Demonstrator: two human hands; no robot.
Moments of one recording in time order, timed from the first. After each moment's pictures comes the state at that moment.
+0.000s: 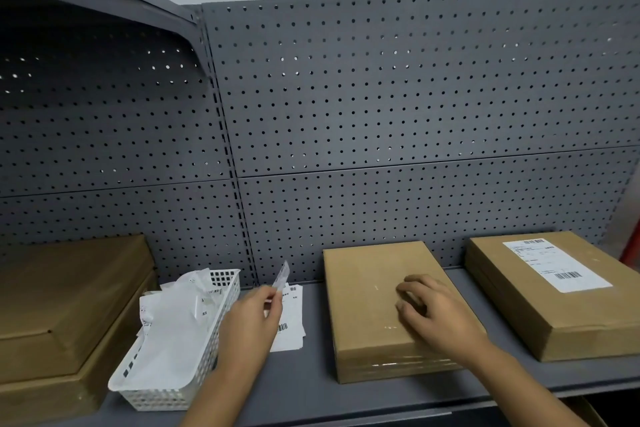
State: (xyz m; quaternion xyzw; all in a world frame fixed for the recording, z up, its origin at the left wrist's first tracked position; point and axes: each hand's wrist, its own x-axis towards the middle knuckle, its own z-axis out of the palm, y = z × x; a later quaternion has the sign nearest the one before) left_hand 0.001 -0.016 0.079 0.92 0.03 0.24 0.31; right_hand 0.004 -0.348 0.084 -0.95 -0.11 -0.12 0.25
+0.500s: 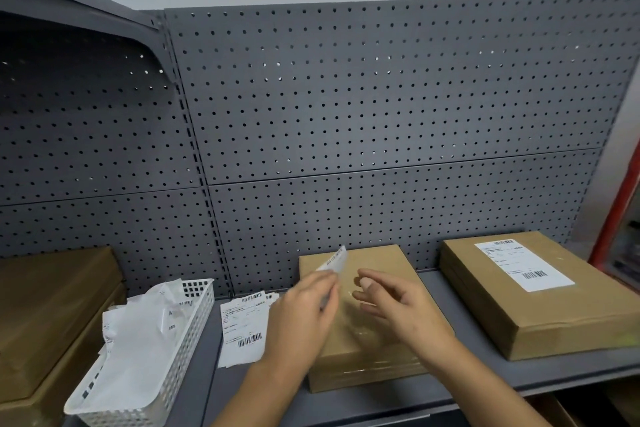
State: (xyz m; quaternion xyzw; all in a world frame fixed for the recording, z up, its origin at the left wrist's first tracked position) left_hand -0.008 -0.131 0.119 0.89 -0.15 0.31 0.29; right_hand -0.022 -0.315 0.128 -0.72 -0.06 -0.06 0.69
